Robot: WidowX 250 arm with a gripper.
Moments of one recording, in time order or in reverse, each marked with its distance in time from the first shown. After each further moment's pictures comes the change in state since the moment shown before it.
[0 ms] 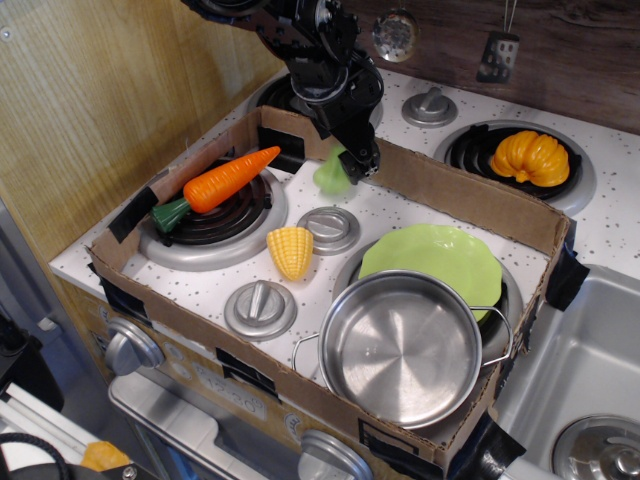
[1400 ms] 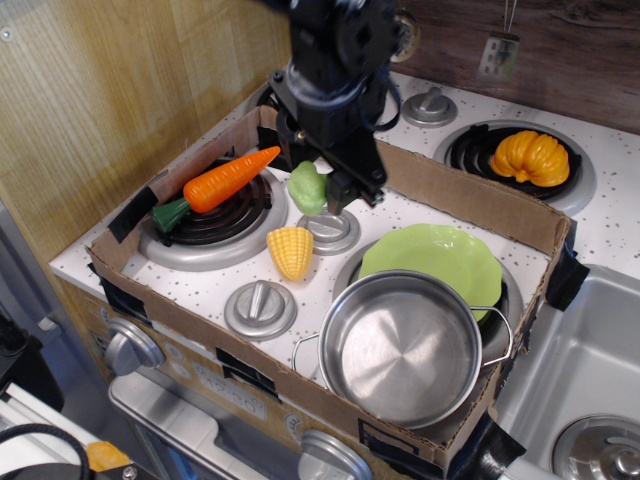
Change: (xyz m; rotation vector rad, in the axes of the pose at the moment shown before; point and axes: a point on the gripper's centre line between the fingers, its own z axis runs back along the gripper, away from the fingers) arm -0.027 -0.048 0.081 0.058 0.178 0.143
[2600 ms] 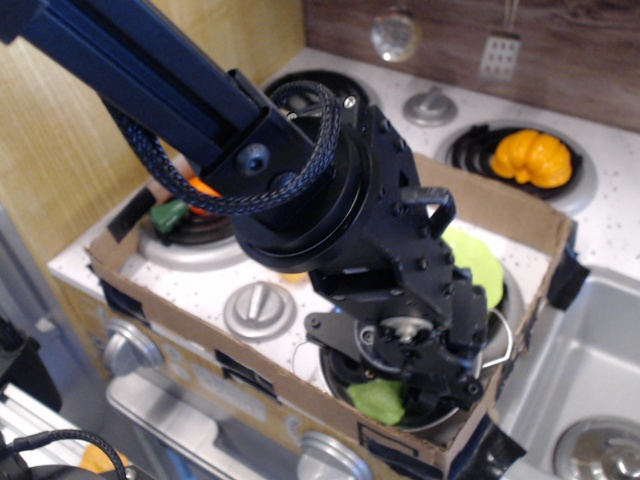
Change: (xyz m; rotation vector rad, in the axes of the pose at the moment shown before) arm -0.060 -0.143 -0.016 -0.063 0.052 0.453
